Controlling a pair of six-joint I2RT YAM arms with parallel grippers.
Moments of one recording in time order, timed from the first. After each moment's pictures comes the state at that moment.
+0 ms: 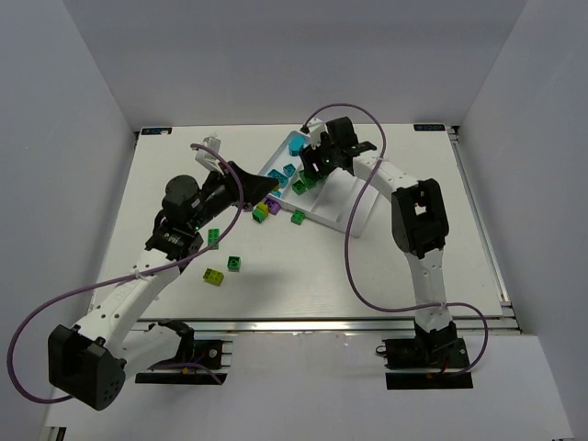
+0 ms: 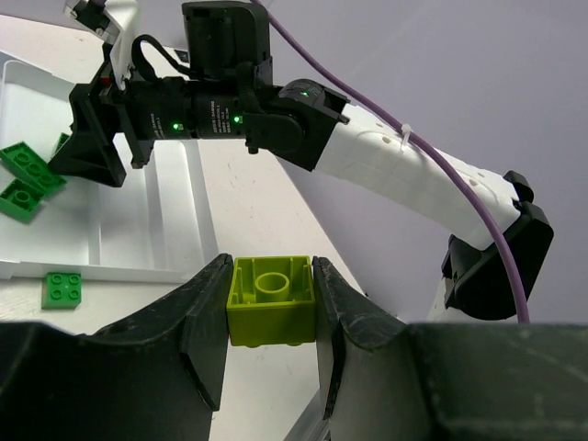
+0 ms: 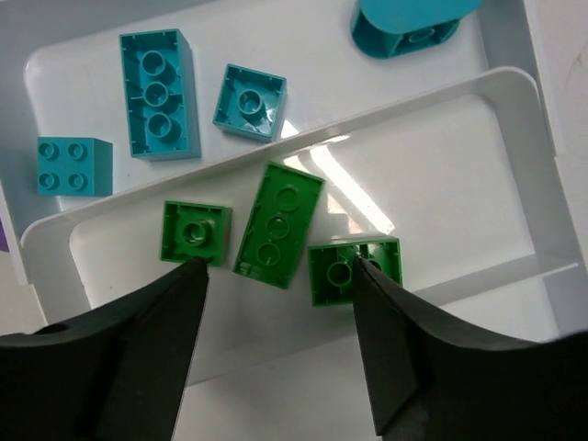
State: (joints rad) left arm -0.42 1.05 0.84 0.25 0.38 -0.73; right arm 0.45 2.25 1.88 -0.35 -0.30 -0.26
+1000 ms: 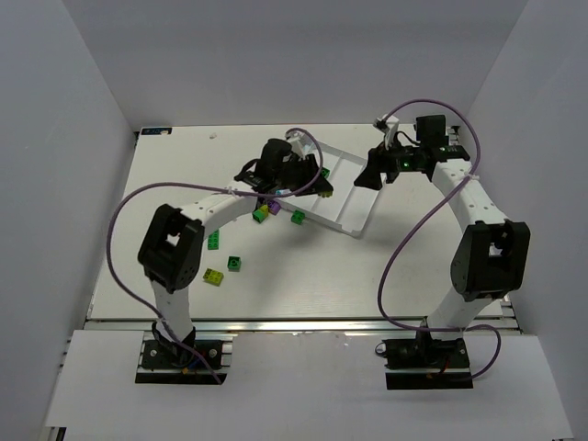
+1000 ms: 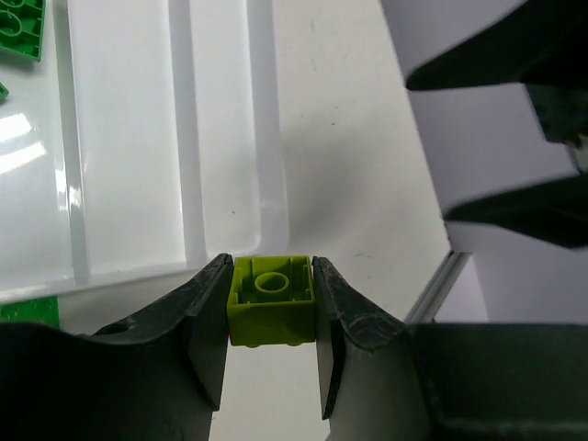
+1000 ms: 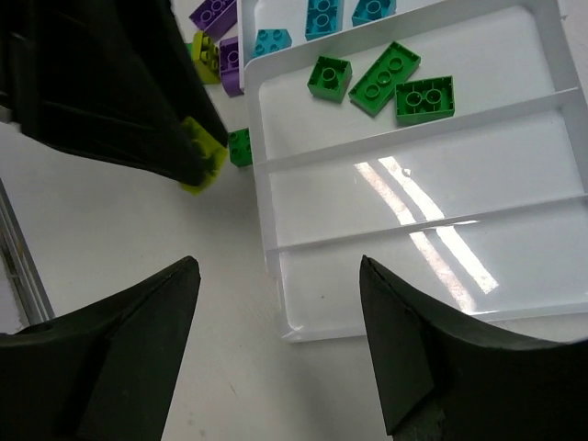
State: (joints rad) left arm -0.58 1.84 1.36 0.04 0.41 -0.66; right arm 0.11 1.71 1.48 -0.58 -0.89 -0.40
